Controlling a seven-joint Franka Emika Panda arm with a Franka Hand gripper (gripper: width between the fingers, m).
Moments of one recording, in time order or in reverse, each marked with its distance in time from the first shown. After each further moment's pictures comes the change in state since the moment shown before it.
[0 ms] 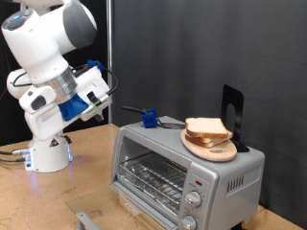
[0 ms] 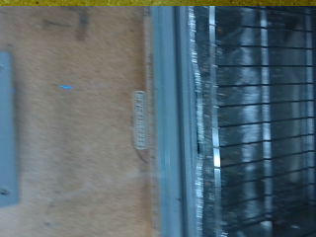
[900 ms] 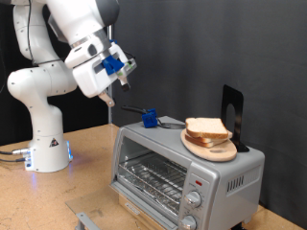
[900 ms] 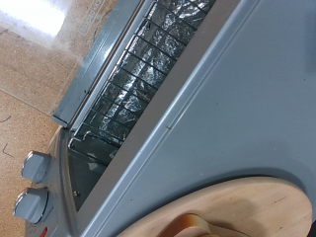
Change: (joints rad) arm 0.073 -0.283 0.185 -0.145 -0.060 0.232 -0.345
